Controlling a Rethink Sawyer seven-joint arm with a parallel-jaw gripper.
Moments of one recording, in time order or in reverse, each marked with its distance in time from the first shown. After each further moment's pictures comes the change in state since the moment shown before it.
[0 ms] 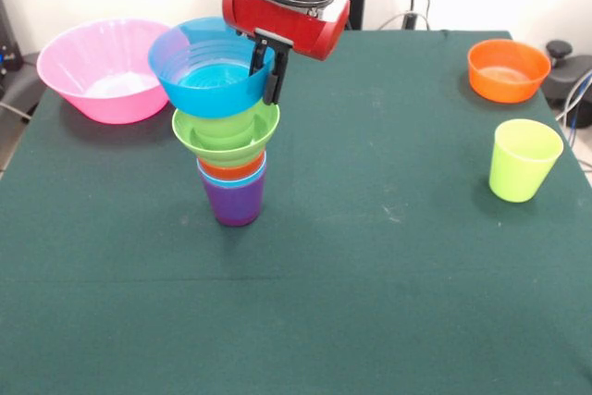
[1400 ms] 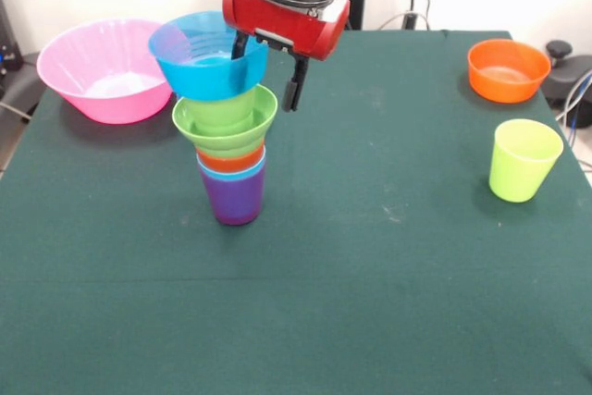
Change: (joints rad) arm 0.000 0.000 0.000 0.003 0.000 0.000 0.000
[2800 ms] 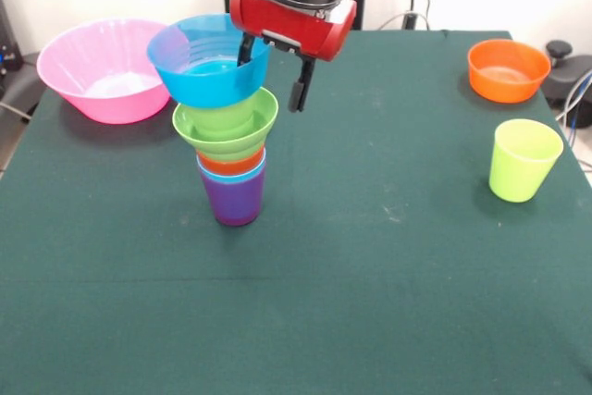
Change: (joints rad) arm 0.010 0.002 0.000 0.001 0.000 0.000 0.000
